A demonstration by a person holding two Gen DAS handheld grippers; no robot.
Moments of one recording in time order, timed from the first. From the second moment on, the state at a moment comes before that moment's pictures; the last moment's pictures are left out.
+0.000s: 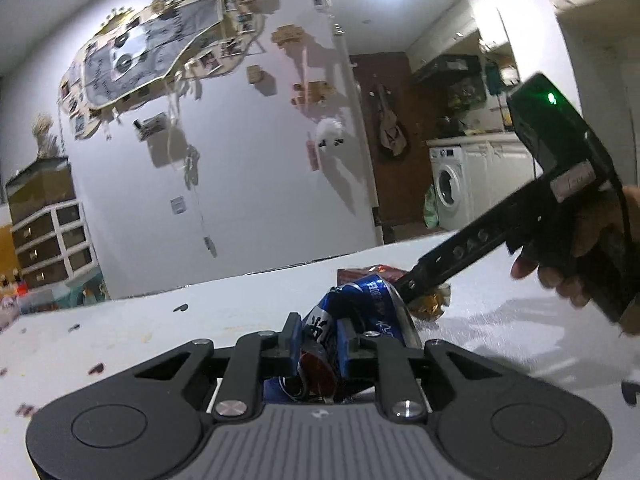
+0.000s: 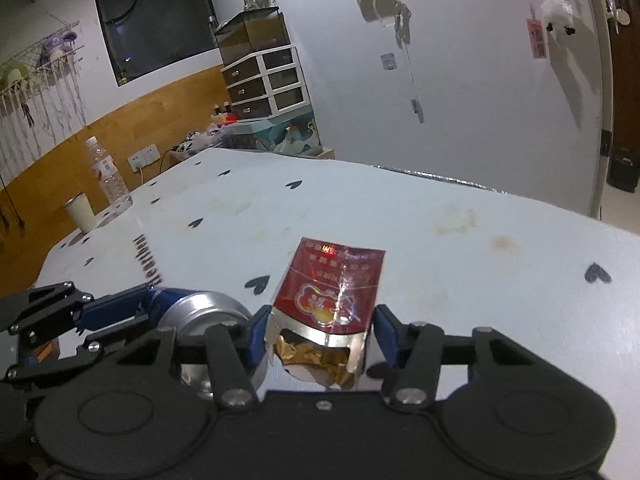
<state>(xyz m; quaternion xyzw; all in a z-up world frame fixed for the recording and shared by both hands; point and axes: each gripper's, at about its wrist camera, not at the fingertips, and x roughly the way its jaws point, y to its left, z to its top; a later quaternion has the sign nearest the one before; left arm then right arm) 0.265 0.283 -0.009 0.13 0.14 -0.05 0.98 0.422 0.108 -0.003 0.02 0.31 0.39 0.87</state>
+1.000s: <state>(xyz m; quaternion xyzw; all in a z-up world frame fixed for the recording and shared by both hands) 0.240 0.201 -0.075 0.61 0.18 -0.03 0.77 0.367 0.089 0.001 0.01 0.32 0.40 0.86</state>
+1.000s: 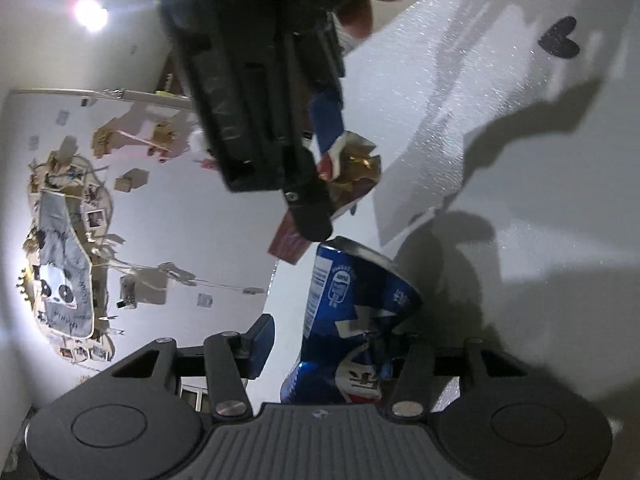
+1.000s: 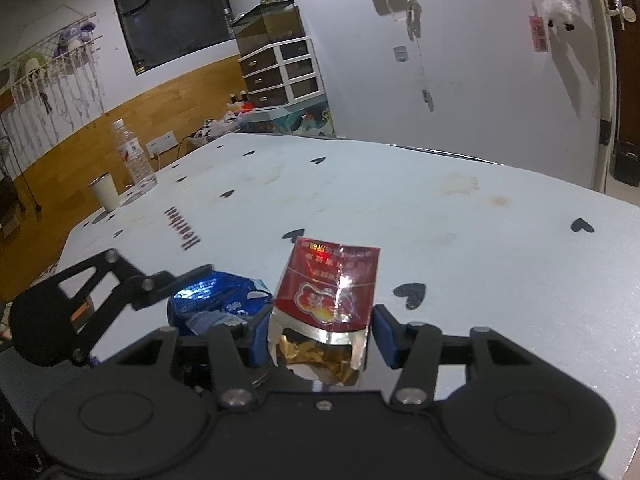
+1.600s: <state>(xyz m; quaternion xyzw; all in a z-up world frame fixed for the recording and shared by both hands) 0.232 0.186 -0.042 0.43 0.19 0.01 0.88 0.338 0.053 0.019 0.01 0.30 0.37 0.88</state>
